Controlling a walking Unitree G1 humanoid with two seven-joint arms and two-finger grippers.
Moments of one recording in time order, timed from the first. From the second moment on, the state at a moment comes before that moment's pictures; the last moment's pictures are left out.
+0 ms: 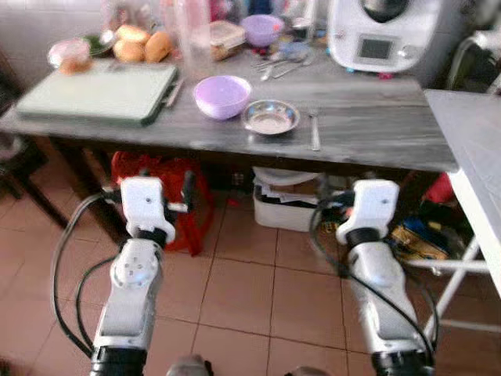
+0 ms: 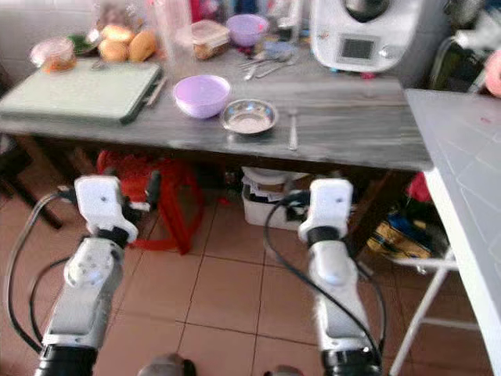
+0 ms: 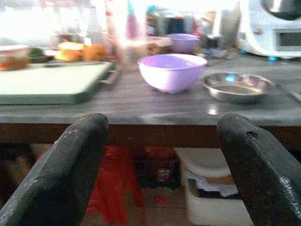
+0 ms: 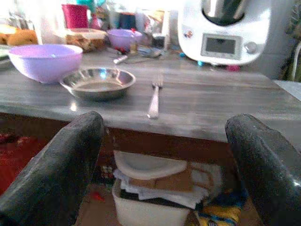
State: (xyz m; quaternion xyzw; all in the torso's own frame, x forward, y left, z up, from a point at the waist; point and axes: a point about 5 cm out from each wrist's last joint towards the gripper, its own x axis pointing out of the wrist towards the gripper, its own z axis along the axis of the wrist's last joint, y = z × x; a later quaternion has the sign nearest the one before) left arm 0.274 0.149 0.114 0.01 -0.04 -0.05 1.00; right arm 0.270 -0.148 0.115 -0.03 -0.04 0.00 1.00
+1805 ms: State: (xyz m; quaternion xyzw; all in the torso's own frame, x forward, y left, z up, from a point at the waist) left arm 0.265 0.137 0.101 0.00 -0.01 -0.08 1.00; right arm 0.258 -0.157 0.105 -0.03 0.00 0.00 1.00
